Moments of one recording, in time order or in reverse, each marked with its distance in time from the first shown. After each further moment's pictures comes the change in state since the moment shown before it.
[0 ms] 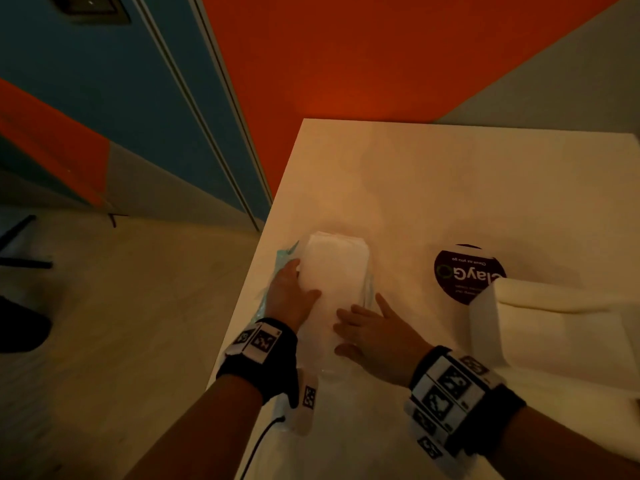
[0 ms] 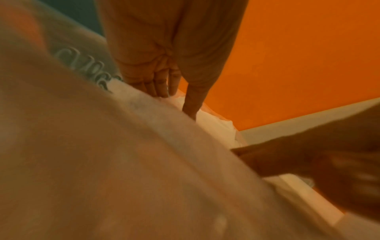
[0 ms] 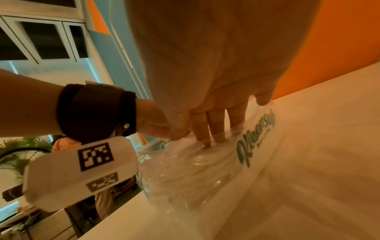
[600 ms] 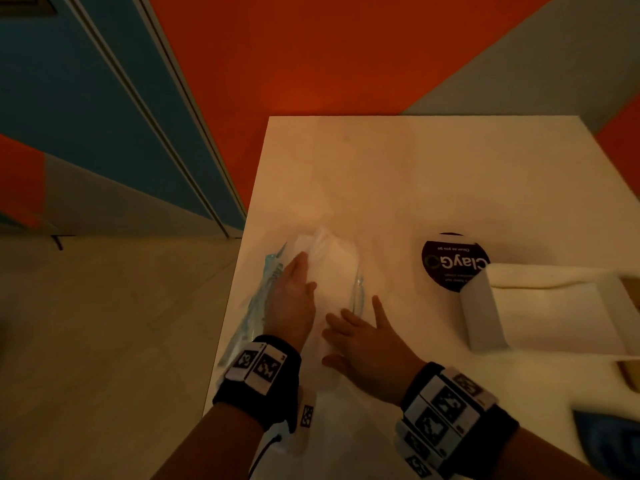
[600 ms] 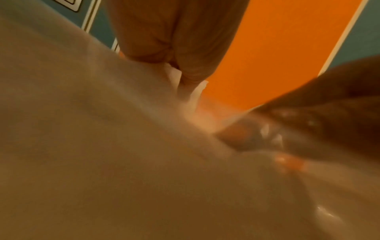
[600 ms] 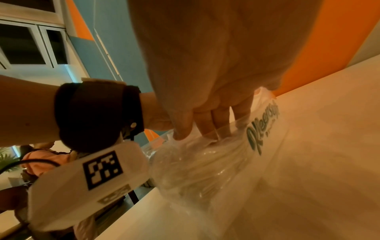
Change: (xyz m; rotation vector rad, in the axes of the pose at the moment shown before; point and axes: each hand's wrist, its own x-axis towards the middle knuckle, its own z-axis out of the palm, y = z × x) left_hand 0.001 0.004 -0.003 0.159 -0.007 0.326; right_hand 0.015 -0.023 0.014 0.103 0.108 0.115
